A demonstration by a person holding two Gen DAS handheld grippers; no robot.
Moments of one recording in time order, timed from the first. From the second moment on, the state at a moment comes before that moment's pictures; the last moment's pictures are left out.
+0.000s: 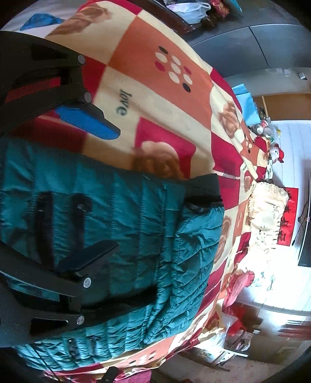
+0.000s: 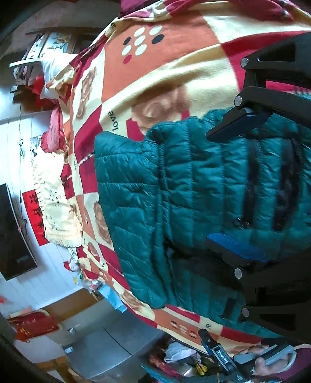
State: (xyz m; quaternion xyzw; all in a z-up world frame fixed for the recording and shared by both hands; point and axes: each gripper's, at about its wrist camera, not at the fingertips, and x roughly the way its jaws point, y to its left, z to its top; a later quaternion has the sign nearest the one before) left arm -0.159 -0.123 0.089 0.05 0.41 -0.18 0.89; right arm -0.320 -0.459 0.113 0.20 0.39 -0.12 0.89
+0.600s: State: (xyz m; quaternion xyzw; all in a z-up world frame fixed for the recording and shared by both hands) left arm -0.215 -0.093 0.089 0.03 0.42 -0.19 0.89; right arm -0.369 -0.417 0.139 0.17 0.36 -0.10 0.91
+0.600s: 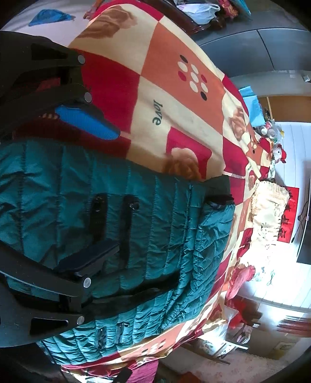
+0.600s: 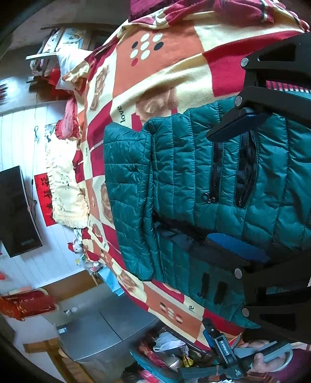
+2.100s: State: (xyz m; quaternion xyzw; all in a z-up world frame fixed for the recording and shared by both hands) left arm -0.239 -0.023 0.038 0.00 0.51 -0.16 0.85; right arm -0.461 -0.452 0.094 0.23 0.44 -0.14 0.86
